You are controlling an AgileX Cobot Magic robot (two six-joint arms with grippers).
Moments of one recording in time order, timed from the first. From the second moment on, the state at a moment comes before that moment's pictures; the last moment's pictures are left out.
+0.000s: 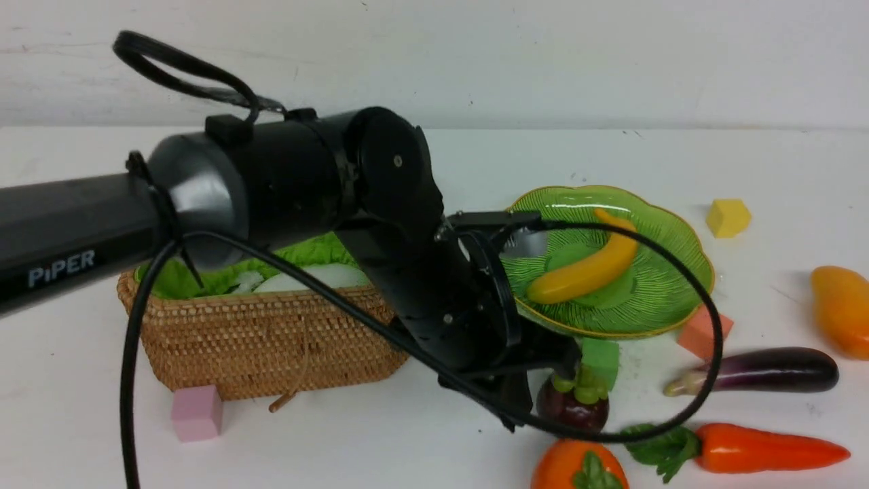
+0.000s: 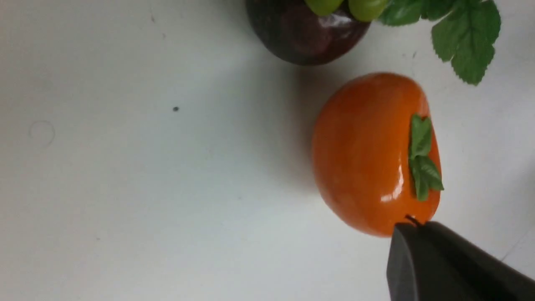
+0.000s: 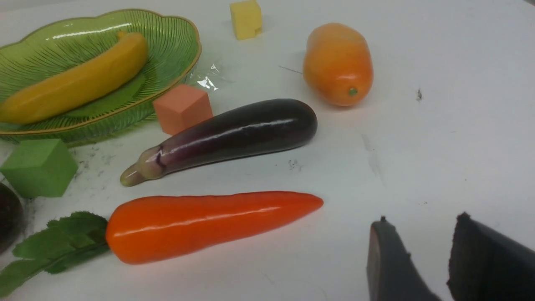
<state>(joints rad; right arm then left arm) -0.10 -0.01 0.01 -0.16 0.39 0.25 -0.68 1.81 -1.45 -0.47 0.98 0.00</state>
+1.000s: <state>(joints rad) -0.10 -0.01 0.01 -0.16 0.39 0.25 -0.75 2.00 -1.45 -0.49 0.96 0.04</state>
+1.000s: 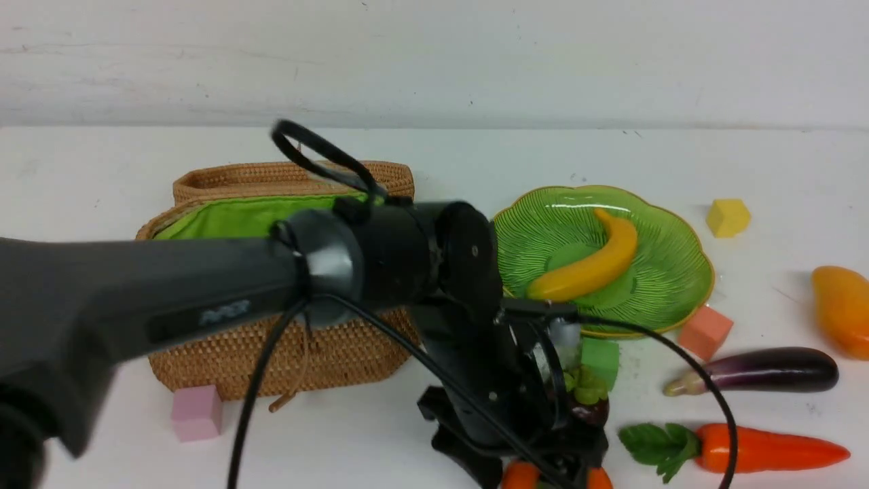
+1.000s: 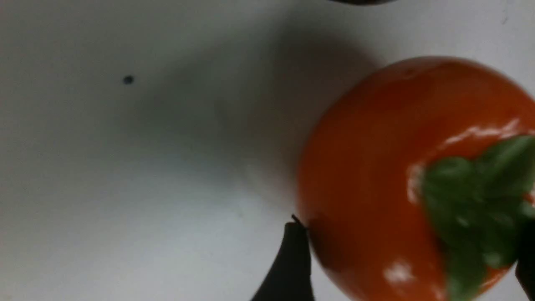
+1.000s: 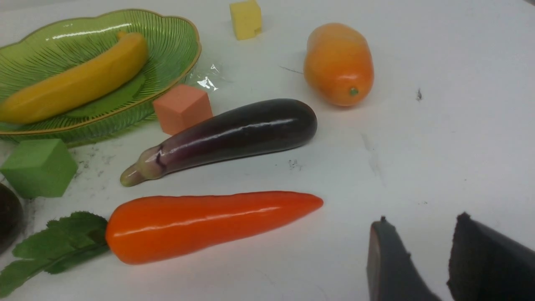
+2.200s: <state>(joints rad) -0.10 -0.01 0.01 -0.16 0.39 0.25 -0.75 2.01 -1.46 -0.49 0.97 0.05</state>
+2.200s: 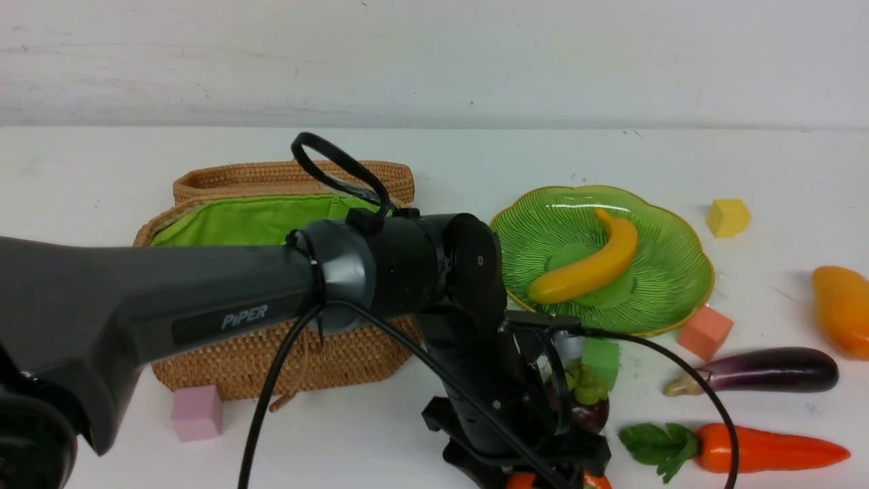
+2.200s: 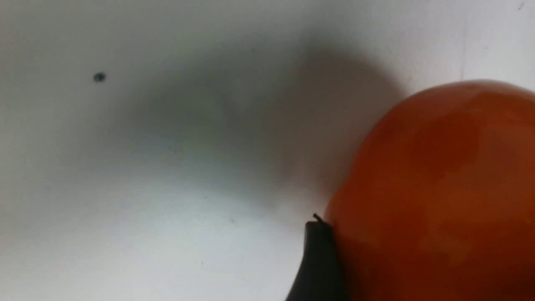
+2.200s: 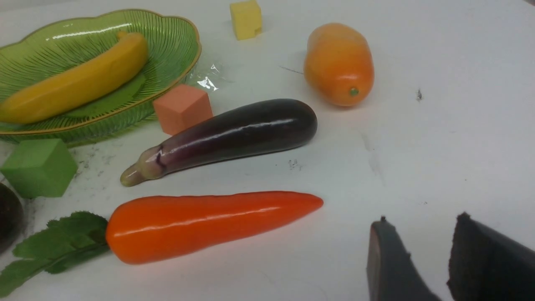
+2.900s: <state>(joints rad) -0.10 -0.01 0.01 -0.16 0.39 0.25 -0.75 1.93 -1.46 -0.49 0.99 0.05</state>
